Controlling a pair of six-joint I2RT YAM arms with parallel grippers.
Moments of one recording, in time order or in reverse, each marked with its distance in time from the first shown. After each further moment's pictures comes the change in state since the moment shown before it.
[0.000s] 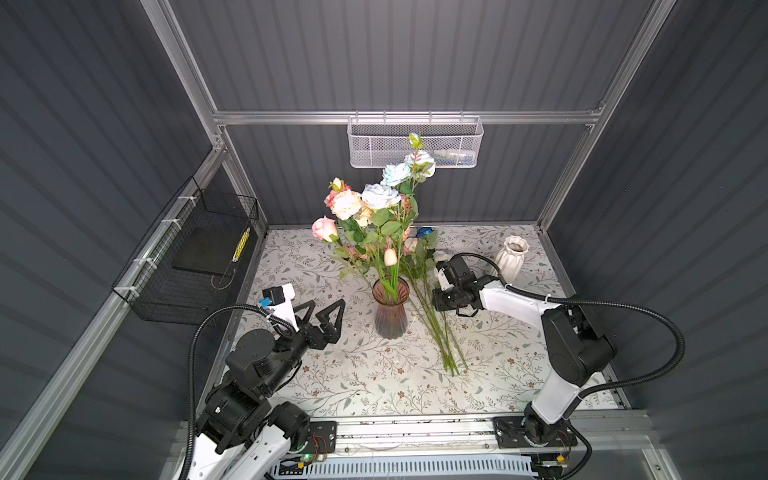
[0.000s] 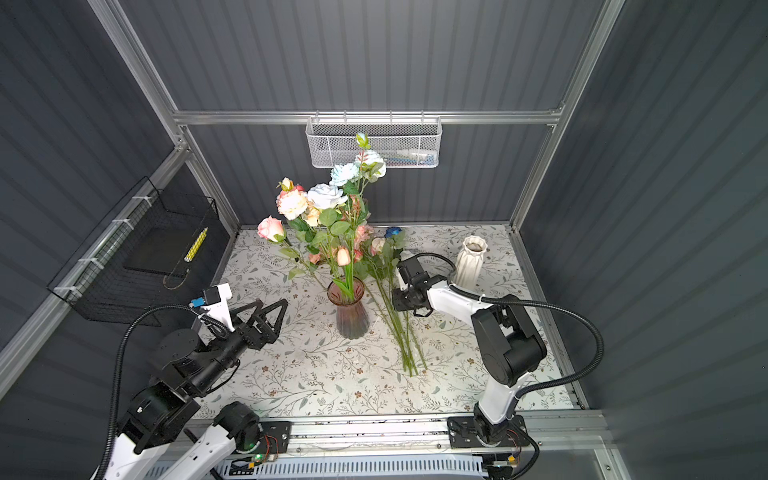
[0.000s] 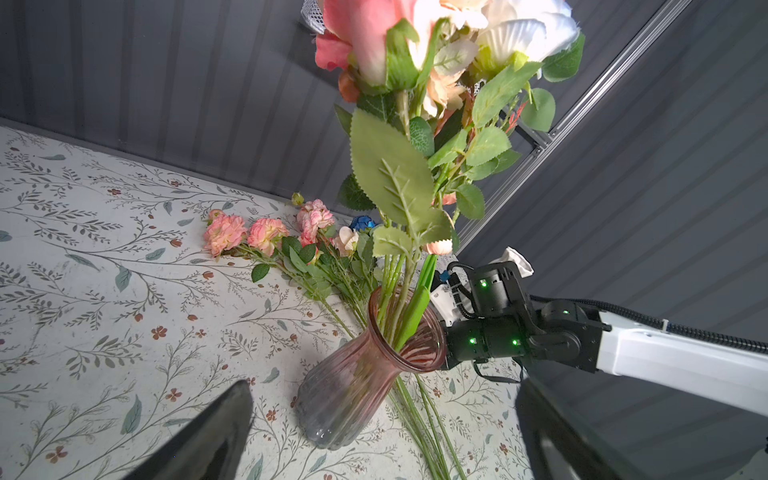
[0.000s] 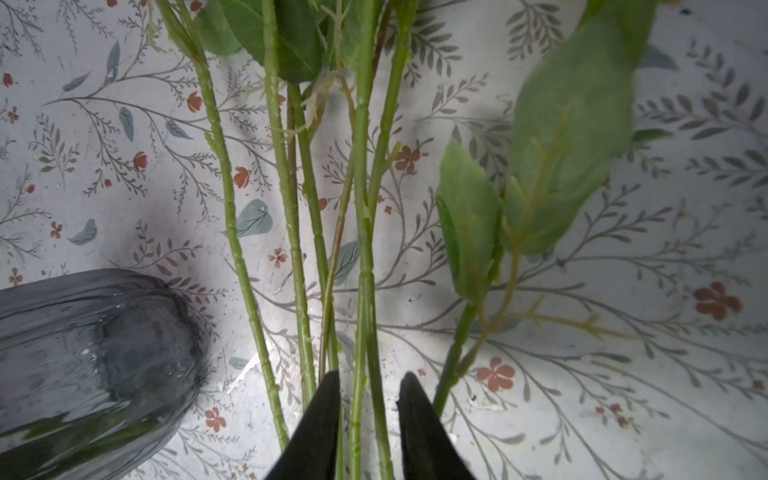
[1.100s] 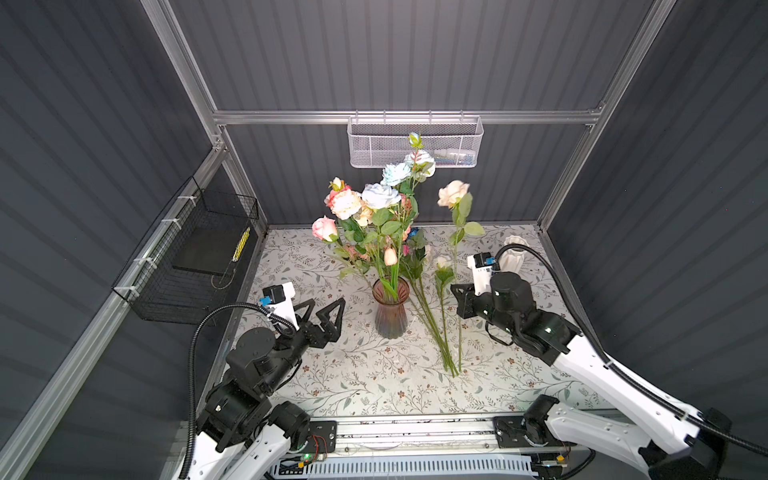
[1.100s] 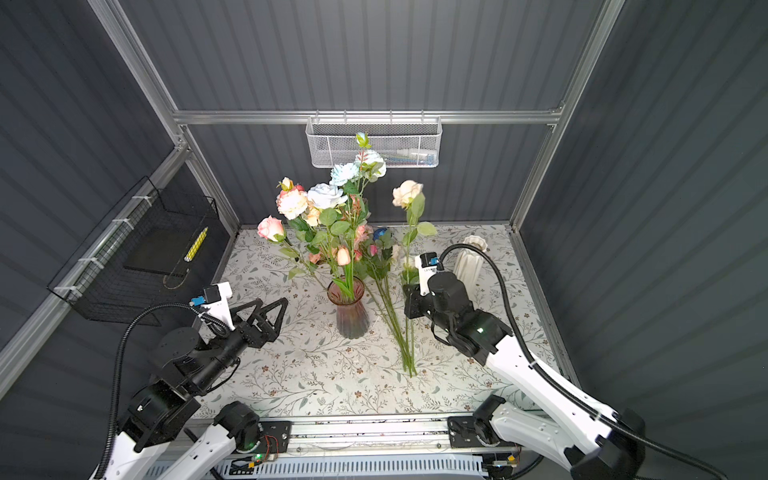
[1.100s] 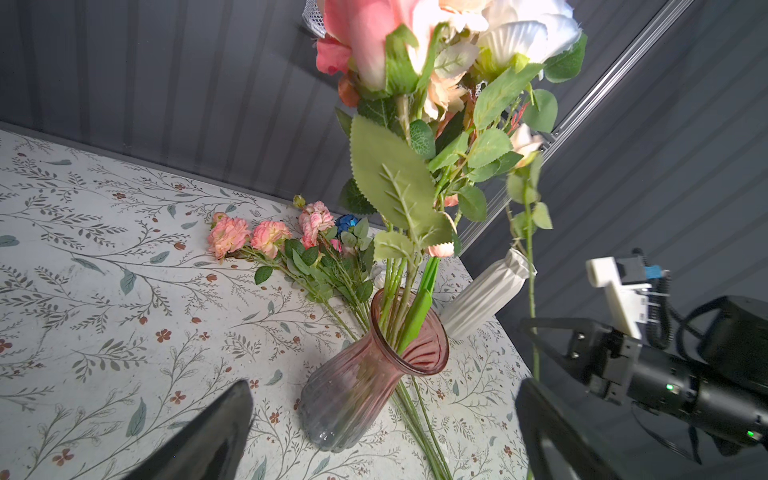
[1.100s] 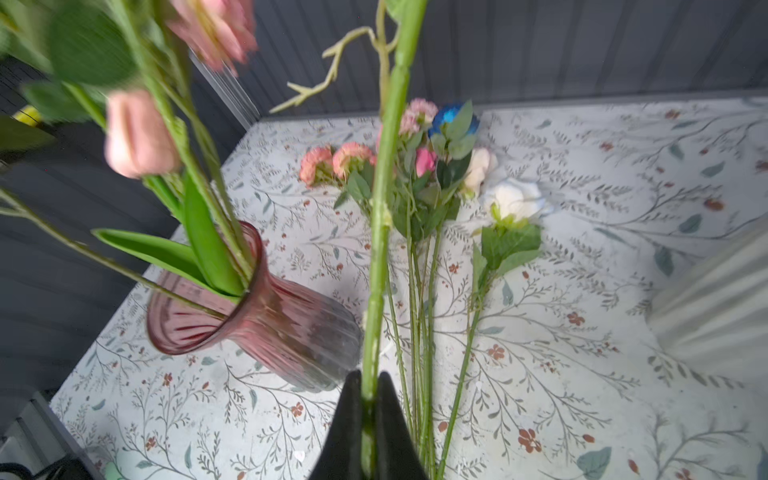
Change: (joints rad) left arm 0.000 0.011 0.013 -0.001 -0.007 0.010; right arm 0.192 -0.829 -0.211 0.032 0.231 0.098
